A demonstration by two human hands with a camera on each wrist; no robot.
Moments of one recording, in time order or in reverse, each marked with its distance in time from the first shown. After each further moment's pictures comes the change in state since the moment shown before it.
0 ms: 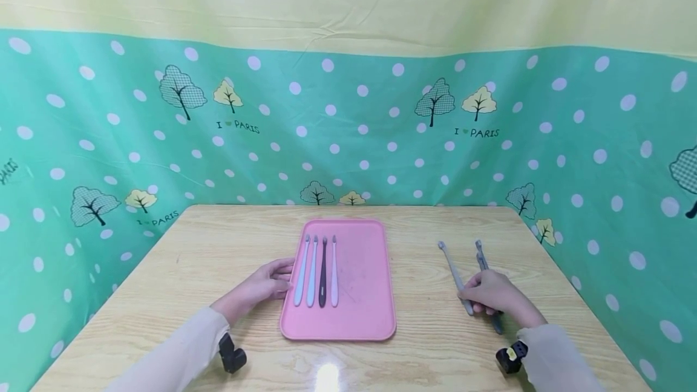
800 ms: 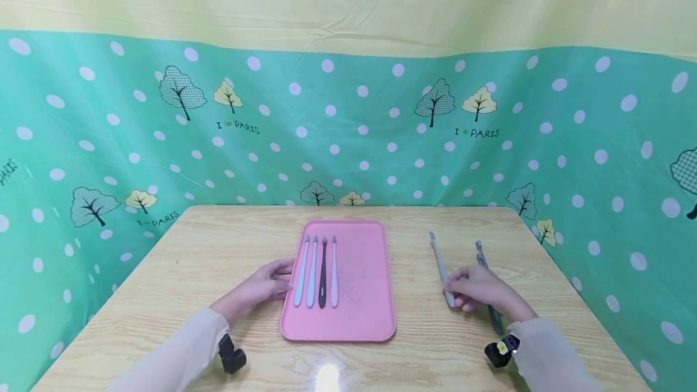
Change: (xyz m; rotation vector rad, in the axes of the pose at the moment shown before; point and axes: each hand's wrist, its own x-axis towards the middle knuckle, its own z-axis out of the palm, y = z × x) left_hand -0.003 0.003 0.001 0.003 0.004 -0.011; right_hand 0.009 -0.020 0.007 0.275 -0.139 -0.051
